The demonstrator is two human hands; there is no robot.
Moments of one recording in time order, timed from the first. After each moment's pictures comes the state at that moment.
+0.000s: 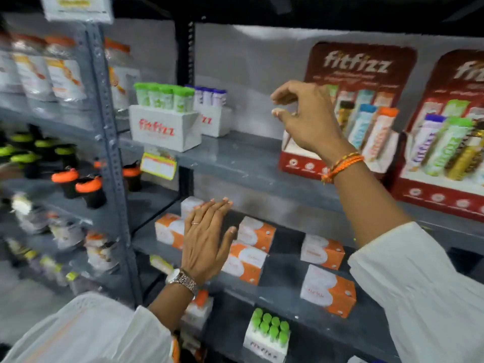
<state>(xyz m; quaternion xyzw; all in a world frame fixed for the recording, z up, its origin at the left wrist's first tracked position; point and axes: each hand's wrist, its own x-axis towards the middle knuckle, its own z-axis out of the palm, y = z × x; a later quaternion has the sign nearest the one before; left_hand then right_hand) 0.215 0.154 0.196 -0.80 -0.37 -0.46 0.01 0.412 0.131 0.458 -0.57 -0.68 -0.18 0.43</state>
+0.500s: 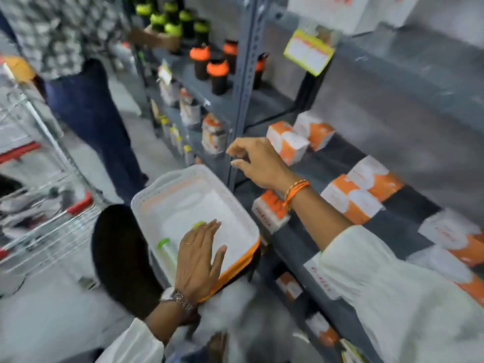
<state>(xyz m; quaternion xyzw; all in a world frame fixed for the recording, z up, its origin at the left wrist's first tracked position) 0.039 -0.007 -0.020 -0.67 -0.66 -0.33 -0.08 0.164 0.182 0.170 -0.41 -0.87 0.20 0.21</state>
